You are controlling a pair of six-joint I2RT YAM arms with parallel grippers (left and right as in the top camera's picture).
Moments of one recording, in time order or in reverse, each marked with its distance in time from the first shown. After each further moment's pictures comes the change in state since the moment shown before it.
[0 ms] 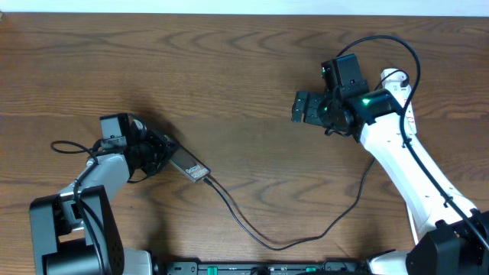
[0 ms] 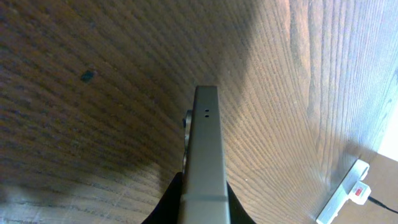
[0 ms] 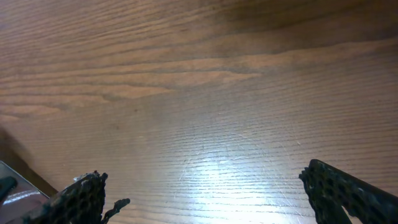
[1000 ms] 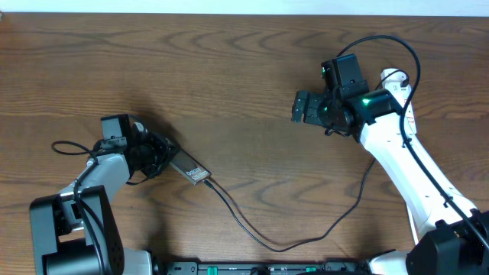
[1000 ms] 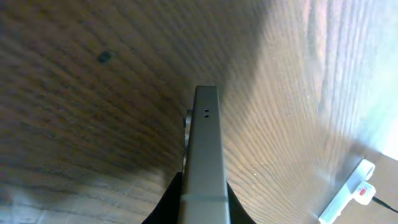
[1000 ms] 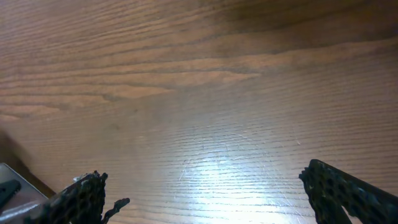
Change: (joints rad) left arm -0.001 0.000 0.000 -0.037 -0.005 0.000; right arm 0.000 0.000 0.000 0.000 0.000 0.000
